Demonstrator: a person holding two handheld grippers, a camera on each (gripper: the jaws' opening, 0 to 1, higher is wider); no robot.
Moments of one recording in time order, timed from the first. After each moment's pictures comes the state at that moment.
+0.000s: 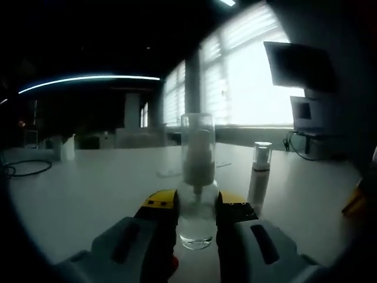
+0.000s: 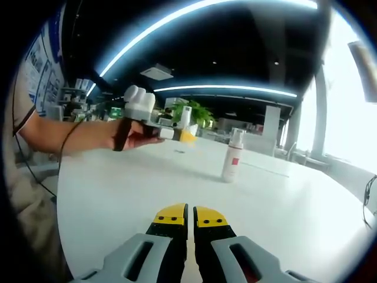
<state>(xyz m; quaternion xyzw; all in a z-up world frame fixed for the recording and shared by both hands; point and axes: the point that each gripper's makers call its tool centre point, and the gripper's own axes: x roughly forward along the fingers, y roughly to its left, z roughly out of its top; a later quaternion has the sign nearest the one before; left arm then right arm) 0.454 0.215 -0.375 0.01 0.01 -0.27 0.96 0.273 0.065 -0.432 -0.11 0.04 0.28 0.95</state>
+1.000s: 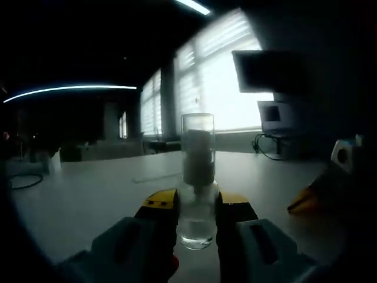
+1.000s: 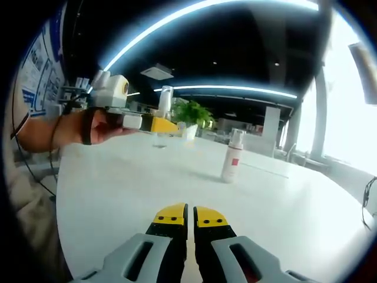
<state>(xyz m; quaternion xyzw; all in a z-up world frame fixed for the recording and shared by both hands) 0.358 0.190 -0.356 0.03 -0.02 -0.35 0.94 0.273 0.064 -0.432 -0.12 0.04 0.28 0.95</state>
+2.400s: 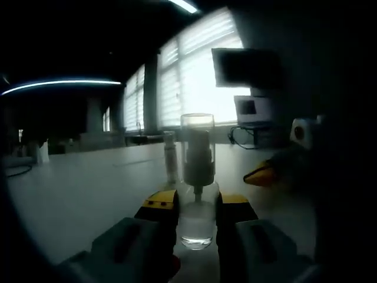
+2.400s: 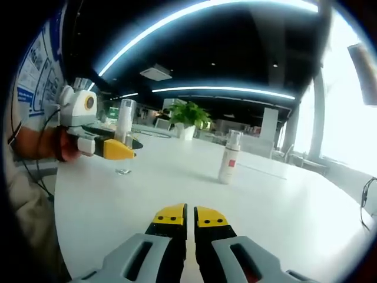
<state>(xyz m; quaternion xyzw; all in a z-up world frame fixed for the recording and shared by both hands) 0.285 0.185 -0.398 0.03 -0.01 -0.41 0.91 0.275 0.060 -0.429 -0.12 0.04 0.27 0.95</state>
